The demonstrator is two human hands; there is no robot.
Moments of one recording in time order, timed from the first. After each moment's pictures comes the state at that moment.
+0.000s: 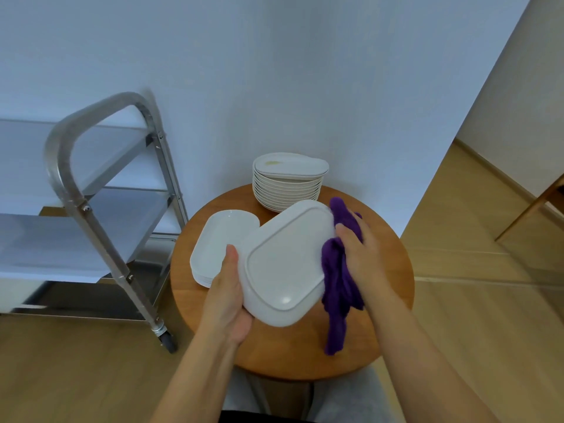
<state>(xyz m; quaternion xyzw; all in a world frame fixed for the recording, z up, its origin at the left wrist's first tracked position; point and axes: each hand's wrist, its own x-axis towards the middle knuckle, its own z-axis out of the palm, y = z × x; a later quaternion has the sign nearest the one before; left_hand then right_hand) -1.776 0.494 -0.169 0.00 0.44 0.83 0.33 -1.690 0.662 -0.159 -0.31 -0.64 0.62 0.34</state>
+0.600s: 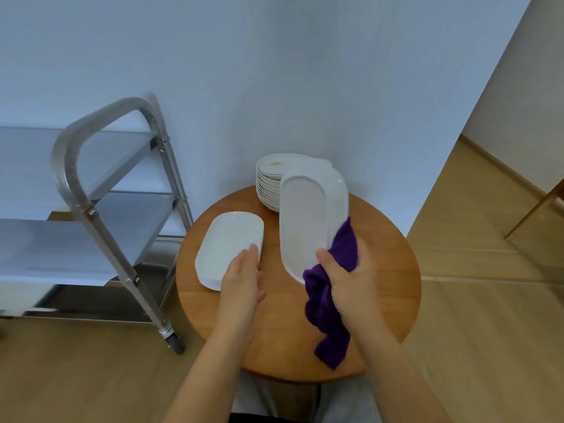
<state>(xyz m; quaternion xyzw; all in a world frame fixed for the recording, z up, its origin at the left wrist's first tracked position) -1.775 0.508 -0.167 0.01 0.66 0.70 0.27 -1.683 0.611 -0.168 -0.31 -0.63 0.60 0.38</state>
